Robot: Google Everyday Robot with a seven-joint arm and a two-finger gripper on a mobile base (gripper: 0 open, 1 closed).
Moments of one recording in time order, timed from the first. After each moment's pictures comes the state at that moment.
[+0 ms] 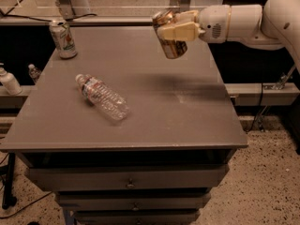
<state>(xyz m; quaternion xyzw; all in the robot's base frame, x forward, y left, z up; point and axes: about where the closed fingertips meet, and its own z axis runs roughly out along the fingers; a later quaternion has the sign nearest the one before) 0.663 -0.059 0.987 -0.44 0.62 0.38 0.53</state>
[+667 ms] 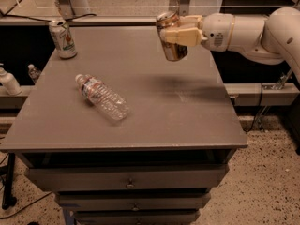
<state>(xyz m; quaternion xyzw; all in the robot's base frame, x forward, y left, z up) 0.659 -0.069 0.981 -0.41 0.59 0.40 0.57</state>
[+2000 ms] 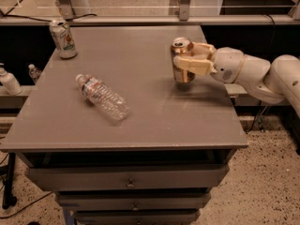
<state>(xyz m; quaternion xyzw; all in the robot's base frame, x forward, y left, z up) 0.635 -0.110 0.923 -0.38 0.55 0.41 0.62</state>
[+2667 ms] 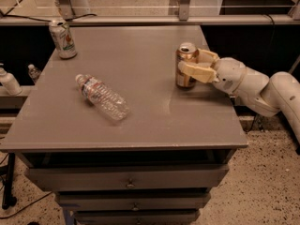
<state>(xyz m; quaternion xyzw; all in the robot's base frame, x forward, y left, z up) 0.634 -0.126 0.906 -0.35 0.51 0.42 0.66</state>
